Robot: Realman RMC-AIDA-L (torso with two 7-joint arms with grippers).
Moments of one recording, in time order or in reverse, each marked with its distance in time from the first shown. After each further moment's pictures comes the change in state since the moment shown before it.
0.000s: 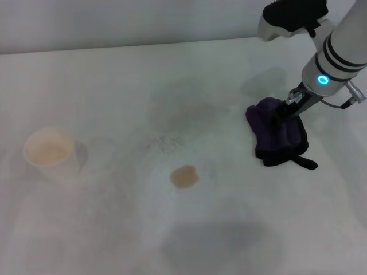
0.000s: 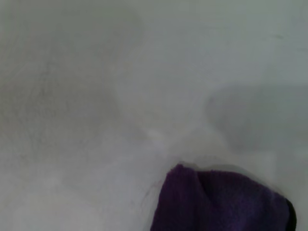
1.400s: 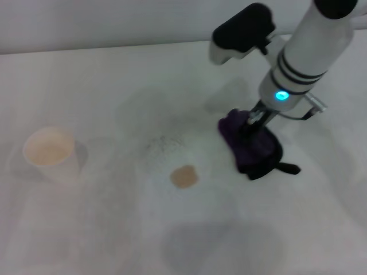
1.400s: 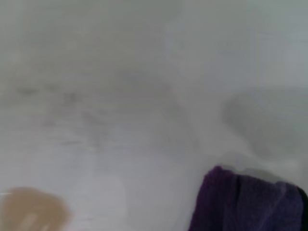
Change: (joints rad) left arm -0.026 0.002 0.000 0.000 -0.010 -0.006 0.026; right arm 0.085 0.013 -0.235 0.053 0.199 -0.013 -0.029
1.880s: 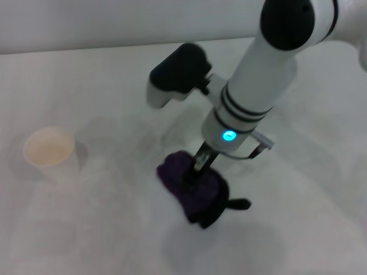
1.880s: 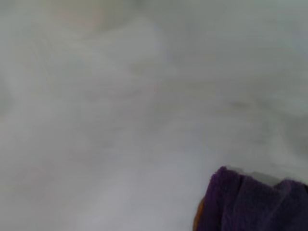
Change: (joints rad) left arm -0.031 0.000 0.000 -0.001 0.005 -0.001 0.000; right arm 0.046 0.000 -0.356 -0.047 0.413 -0.059 0.003
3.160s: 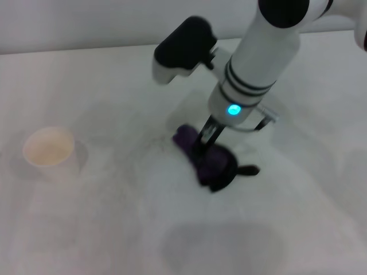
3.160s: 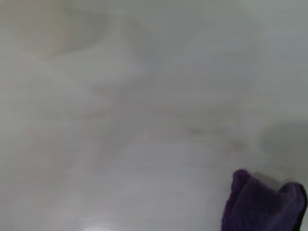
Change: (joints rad) left arm -0.017 -0.001 0.000 0.001 0.001 -0.031 0.035; right arm 0.064 -0.001 0.082 0.072 -0.111 -0.014 -0.023
